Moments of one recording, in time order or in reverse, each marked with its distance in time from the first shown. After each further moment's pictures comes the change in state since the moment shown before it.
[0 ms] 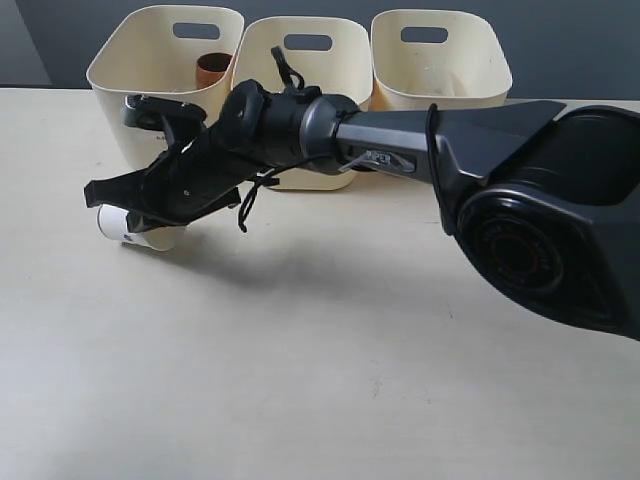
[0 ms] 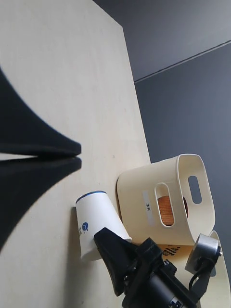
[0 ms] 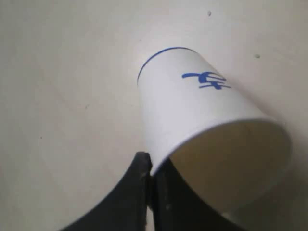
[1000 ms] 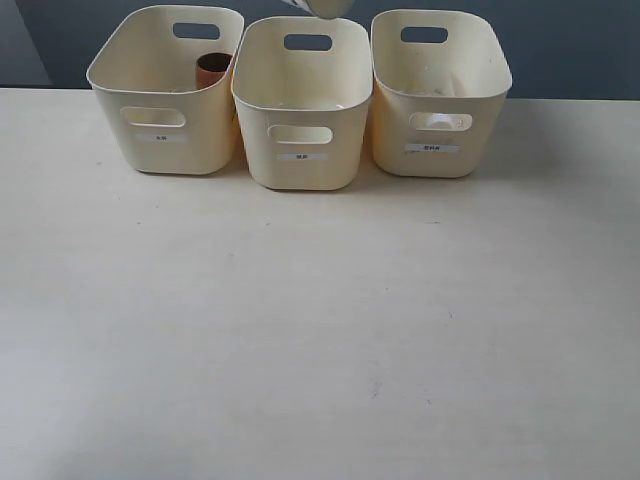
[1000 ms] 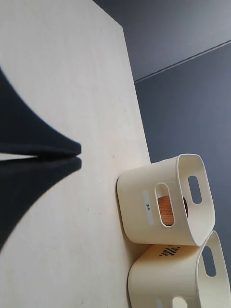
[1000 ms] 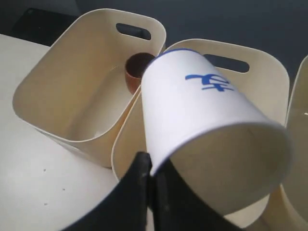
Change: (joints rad) left arm 0.000 0.000 0.000 0.000 0.000 0.000; right arm -0.201 -0.445 0.002 -0.876 0.114 0.573
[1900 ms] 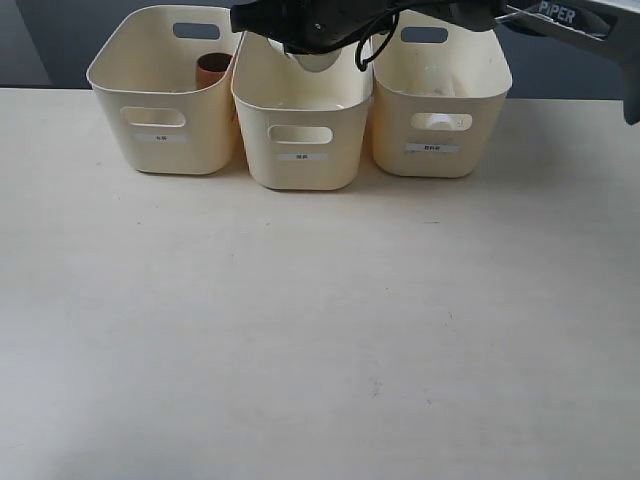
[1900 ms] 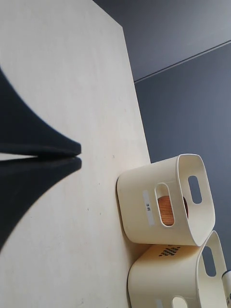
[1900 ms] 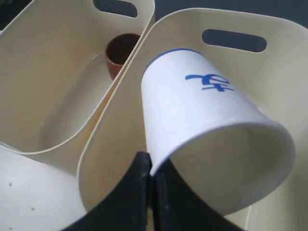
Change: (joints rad) left arm 0.000 0.000 0.000 0.000 0.000 0.000; right arm -0.015 0.180 0.002 -0.023 -0.164 0.050
